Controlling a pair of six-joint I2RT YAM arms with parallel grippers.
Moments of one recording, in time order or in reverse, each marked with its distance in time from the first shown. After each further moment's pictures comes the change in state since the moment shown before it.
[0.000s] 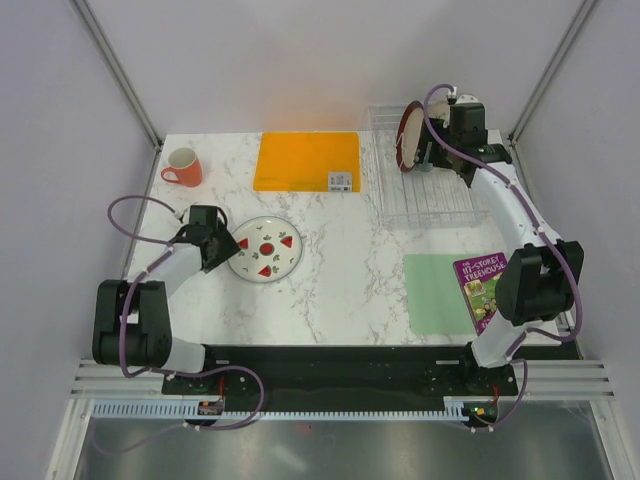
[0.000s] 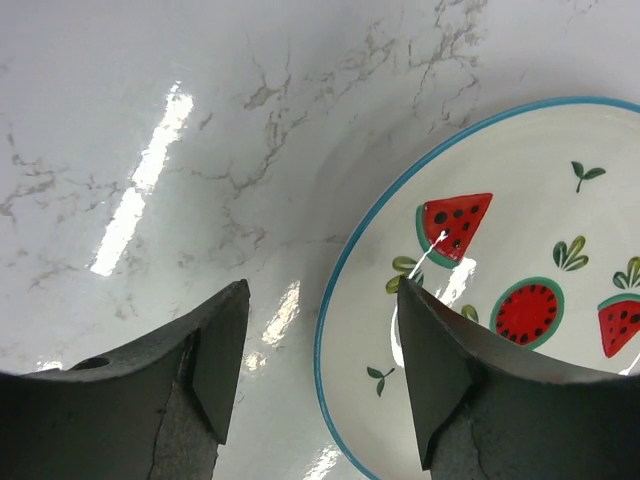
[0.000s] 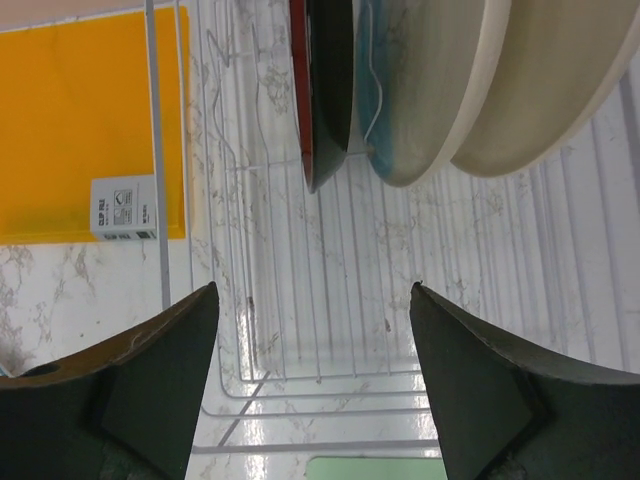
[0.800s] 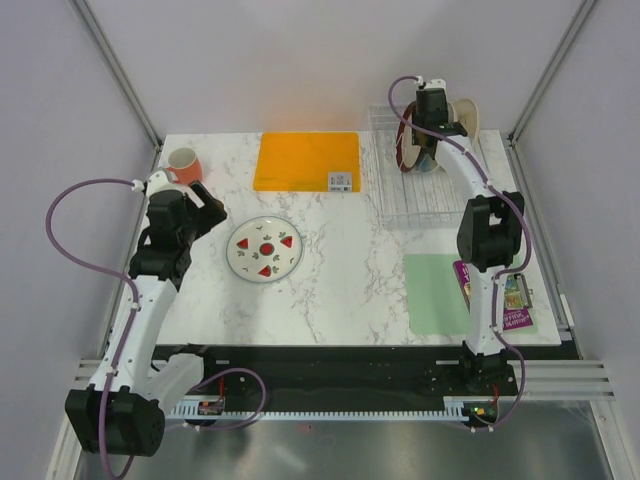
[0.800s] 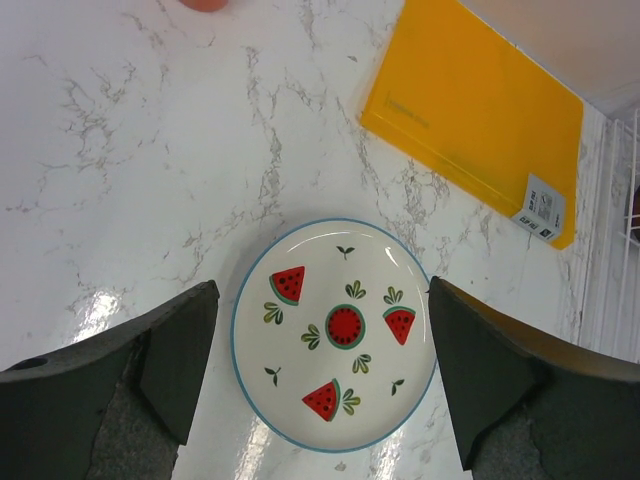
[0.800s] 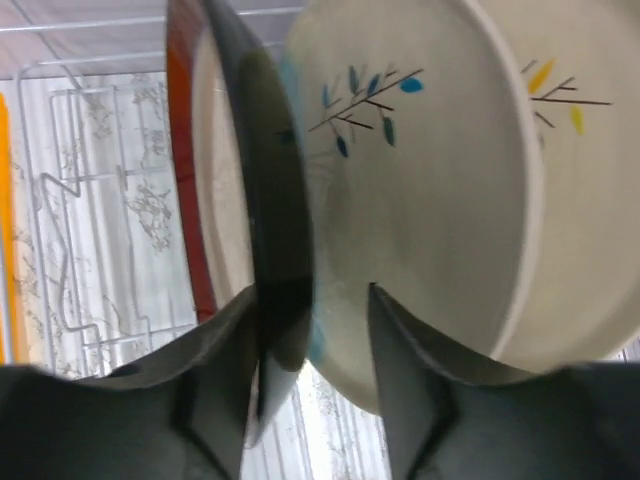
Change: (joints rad) left arm 0.000 -0.464 0.156 -0.101 -0.013 0.087; right arm 0.024 0.528 0.500 0.031 0.301 -0.194
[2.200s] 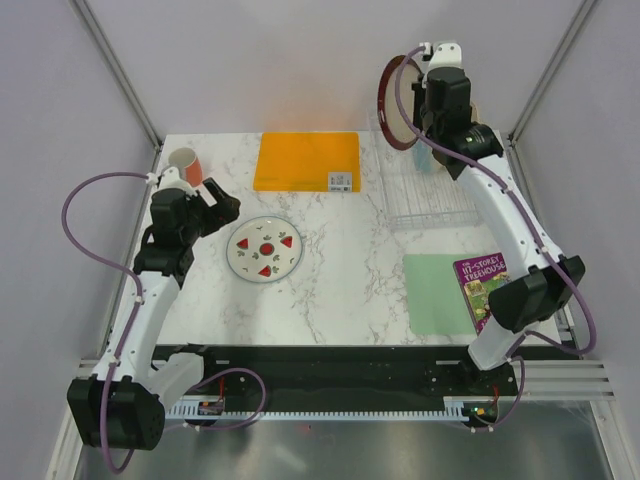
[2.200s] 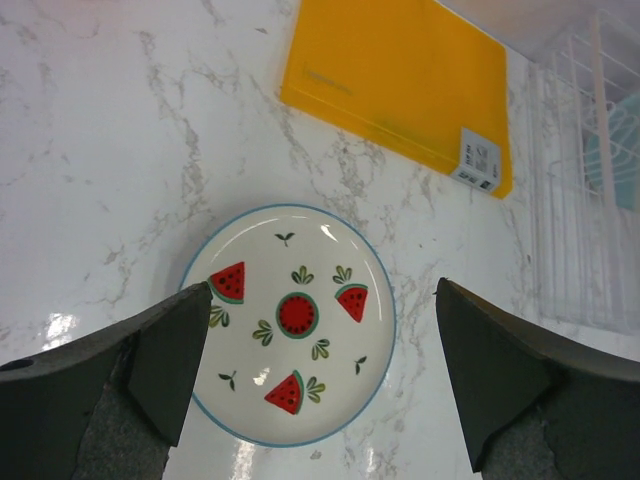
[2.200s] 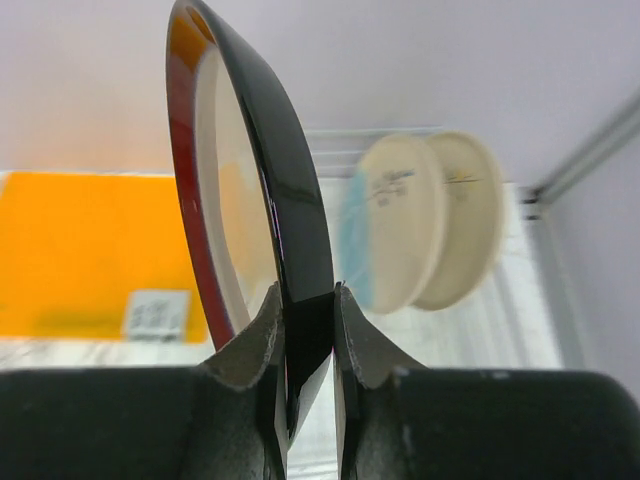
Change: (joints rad) left arm 0.000 0.035 -0.015 0.082 0.175 0.037; right arm 0.203 -0.496 -0.140 -0.010 0.127 -0.068
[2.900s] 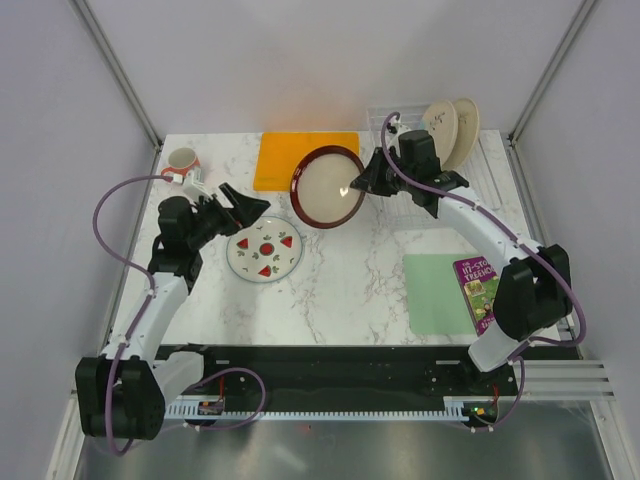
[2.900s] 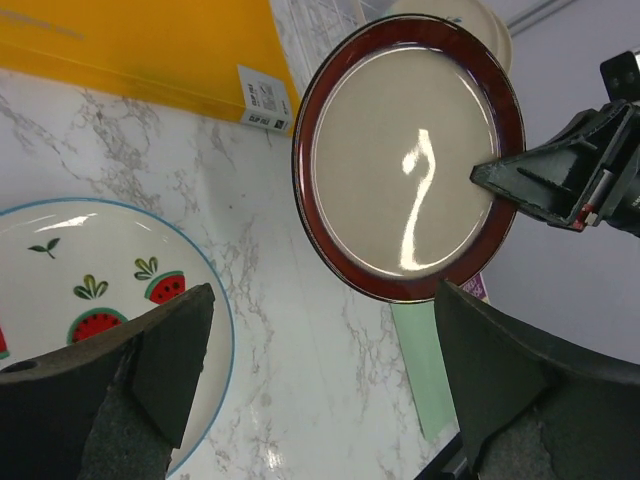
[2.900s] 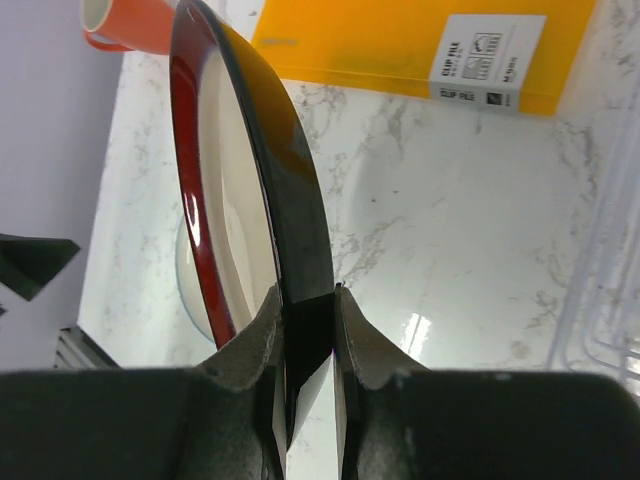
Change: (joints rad) left arm 0.000 0.044 -0.166 0.414 0.482 -0.164; right arm 0.039 -0.095 -0.549 0.172 -0.765 0.543
